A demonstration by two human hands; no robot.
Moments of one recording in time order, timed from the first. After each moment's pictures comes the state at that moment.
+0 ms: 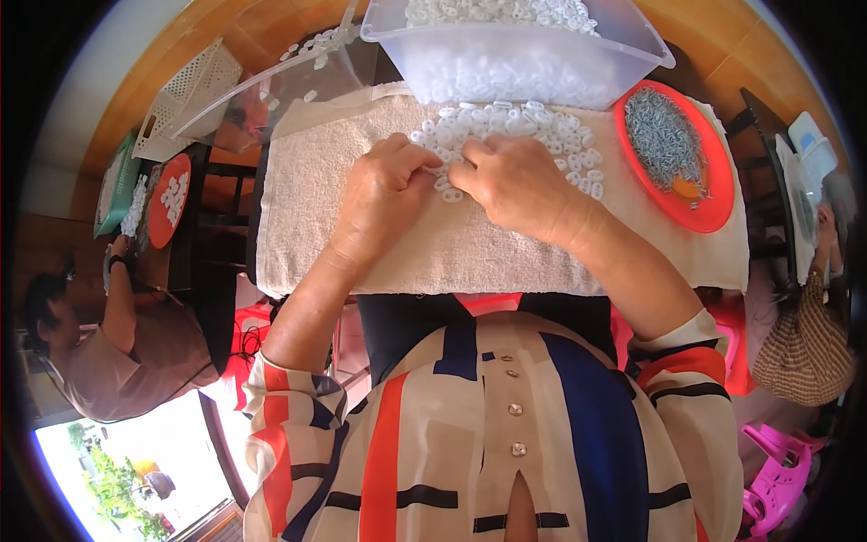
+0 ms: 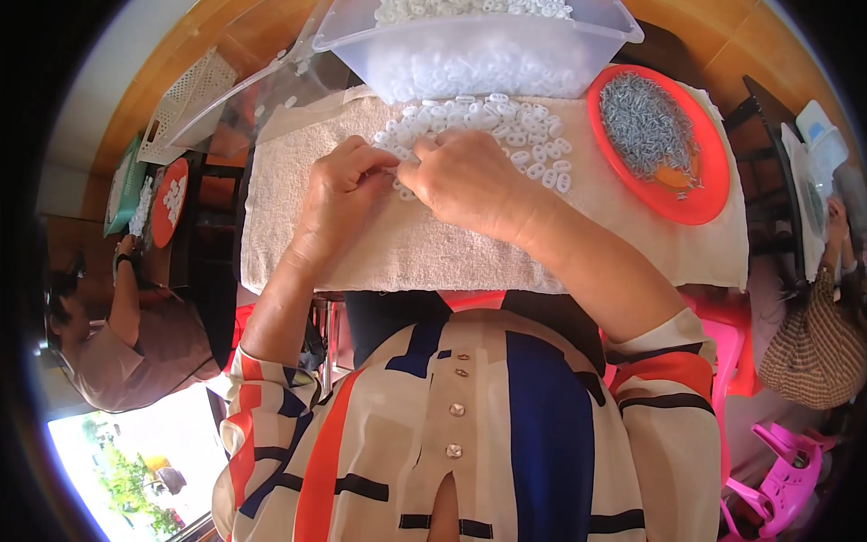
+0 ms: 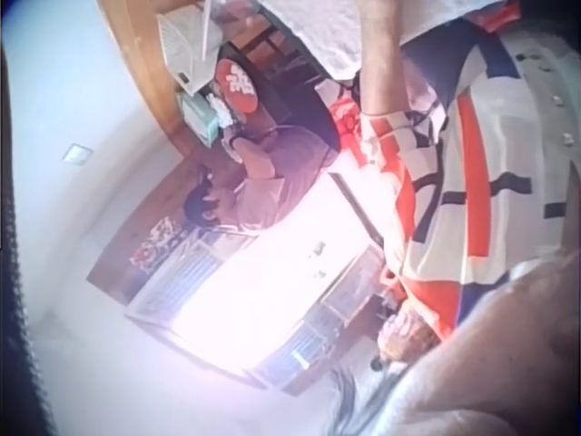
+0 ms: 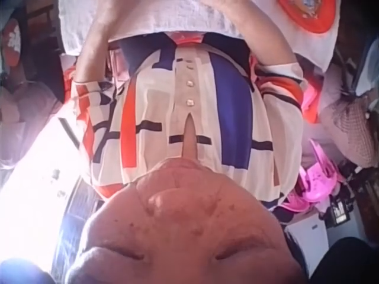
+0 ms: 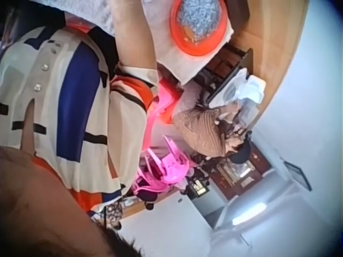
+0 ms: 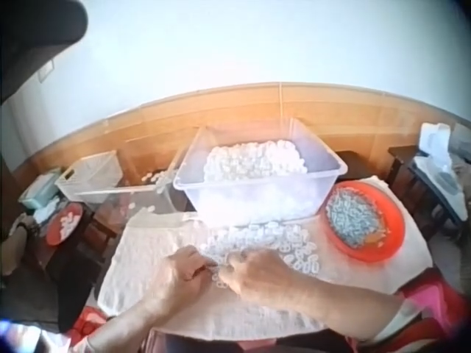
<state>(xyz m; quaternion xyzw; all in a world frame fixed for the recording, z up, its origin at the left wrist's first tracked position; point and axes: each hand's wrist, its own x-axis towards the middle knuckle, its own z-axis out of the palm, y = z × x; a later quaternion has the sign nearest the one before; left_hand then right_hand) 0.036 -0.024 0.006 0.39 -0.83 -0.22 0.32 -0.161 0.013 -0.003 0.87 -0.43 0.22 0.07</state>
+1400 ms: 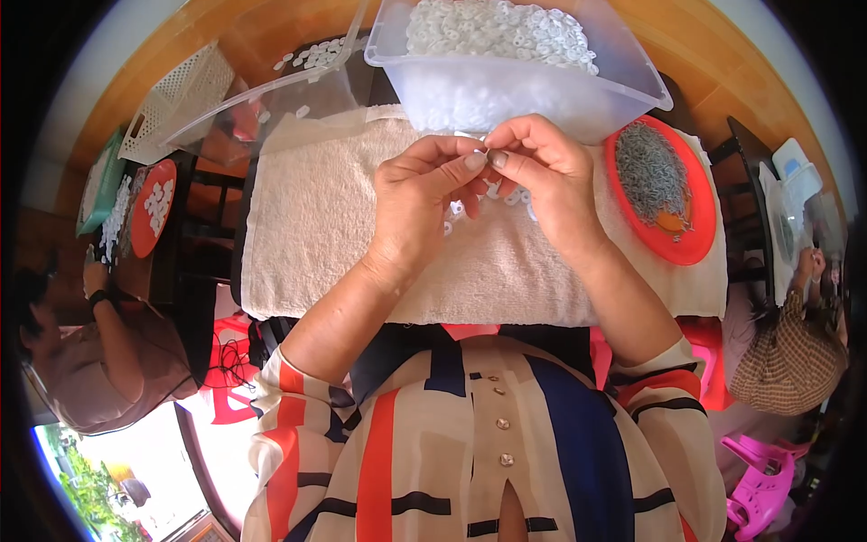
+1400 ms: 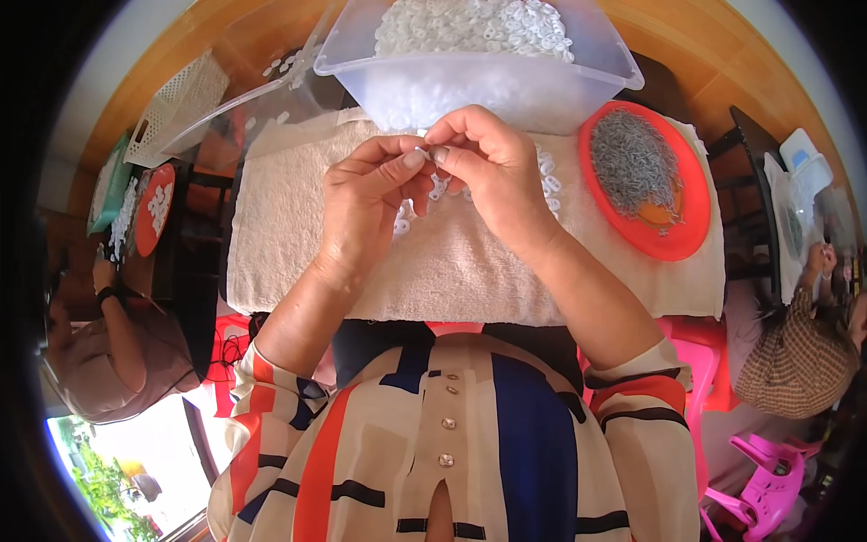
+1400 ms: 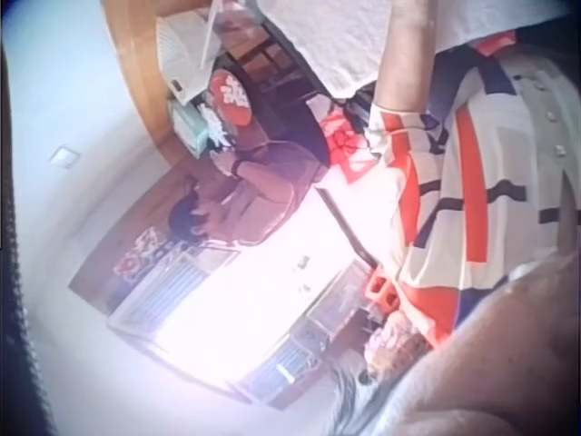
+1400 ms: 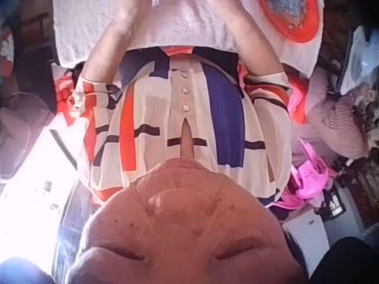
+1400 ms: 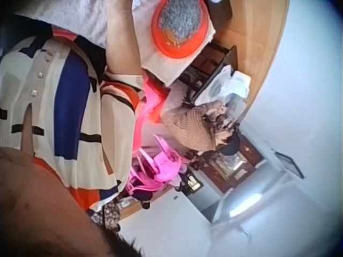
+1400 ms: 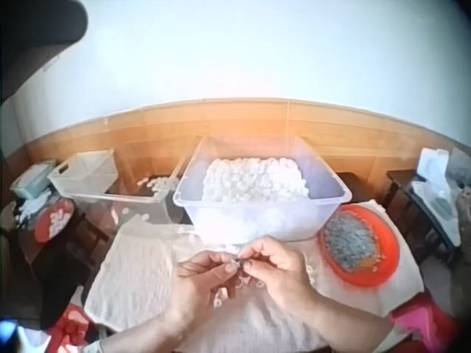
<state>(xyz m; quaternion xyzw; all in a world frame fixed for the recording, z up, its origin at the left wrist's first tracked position) -0.018 -0.021 0.022 0.30 -0.44 -0.71 0.47 -0.175 0.010 0.026 0.53 -0.45 0.57 -0.44</state>
